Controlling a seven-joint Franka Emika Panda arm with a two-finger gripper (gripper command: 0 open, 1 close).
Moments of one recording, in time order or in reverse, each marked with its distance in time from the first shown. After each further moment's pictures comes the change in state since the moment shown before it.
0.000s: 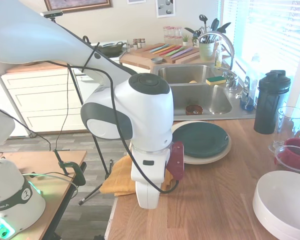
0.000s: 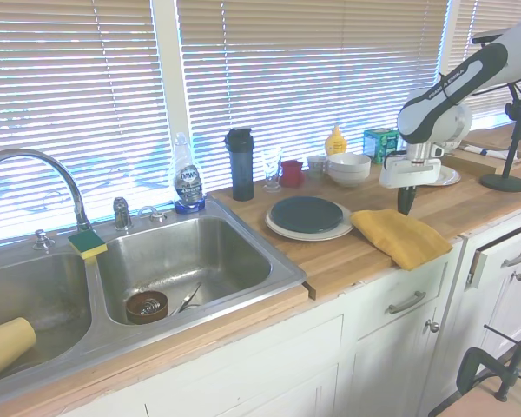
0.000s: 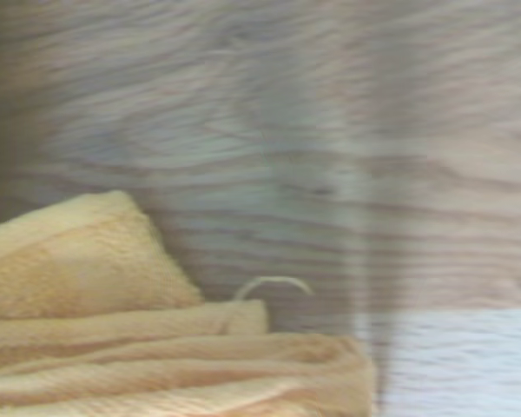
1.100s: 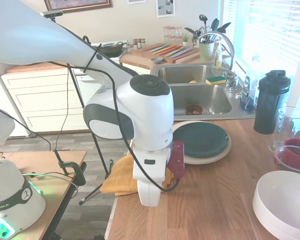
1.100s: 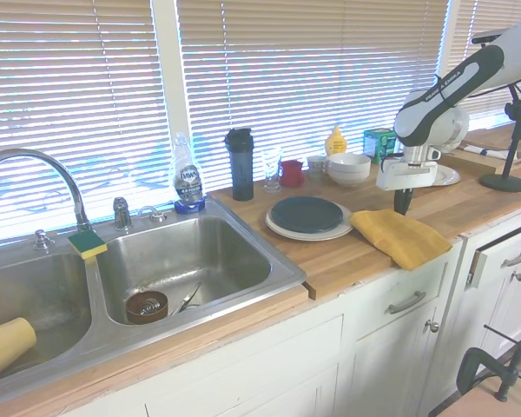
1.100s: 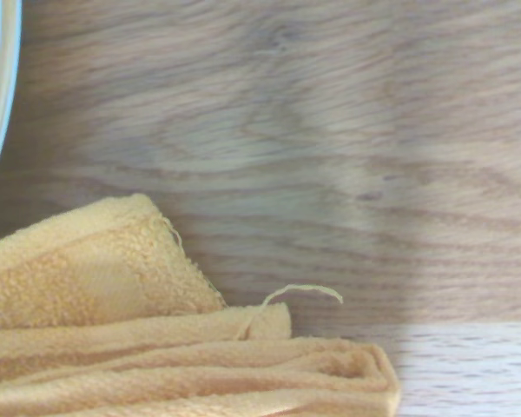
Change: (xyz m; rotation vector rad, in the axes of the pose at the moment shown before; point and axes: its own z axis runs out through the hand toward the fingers) arm -0.003 -0.003 0.004 0.015 -0.001 0.008
